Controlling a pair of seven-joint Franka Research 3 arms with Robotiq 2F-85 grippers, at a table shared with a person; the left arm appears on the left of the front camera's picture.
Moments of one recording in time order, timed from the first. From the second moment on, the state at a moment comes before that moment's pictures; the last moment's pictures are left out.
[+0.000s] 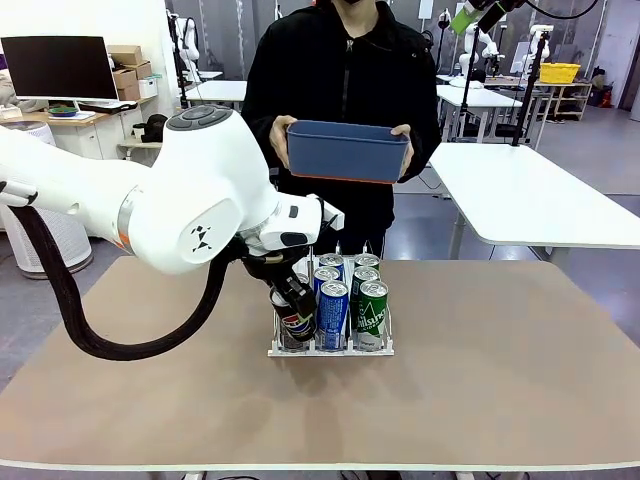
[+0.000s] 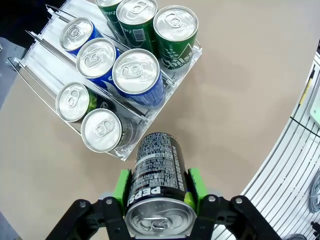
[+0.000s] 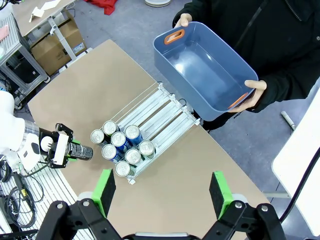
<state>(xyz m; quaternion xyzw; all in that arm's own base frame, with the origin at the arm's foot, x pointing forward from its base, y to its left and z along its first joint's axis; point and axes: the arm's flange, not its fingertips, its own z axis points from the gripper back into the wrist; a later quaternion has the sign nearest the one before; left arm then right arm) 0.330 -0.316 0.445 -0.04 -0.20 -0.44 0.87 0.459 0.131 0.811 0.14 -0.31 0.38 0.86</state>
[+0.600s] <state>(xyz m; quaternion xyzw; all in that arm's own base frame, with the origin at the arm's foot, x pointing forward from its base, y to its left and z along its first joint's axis) 0.337 -0.309 0.438 -0.04 -0.19 -0.43 0.88 0.459 0.131 0.811 0.14 -0.31 0.38 0.86</state>
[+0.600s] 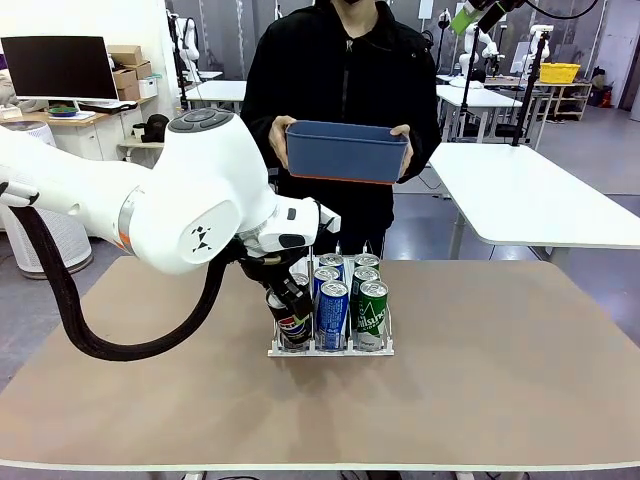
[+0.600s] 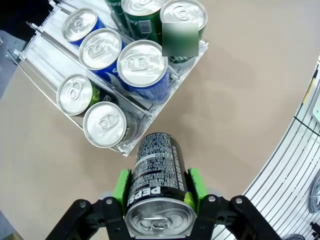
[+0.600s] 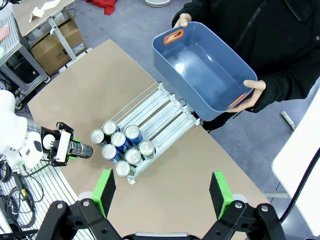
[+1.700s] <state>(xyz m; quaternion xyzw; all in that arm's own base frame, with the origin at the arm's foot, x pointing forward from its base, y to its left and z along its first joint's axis) 0.379 -0.310 0.420 -0.05 -0.17 -0.39 0.91 0.459 0.131 0.811 0.14 -0.31 0.38 0.86</state>
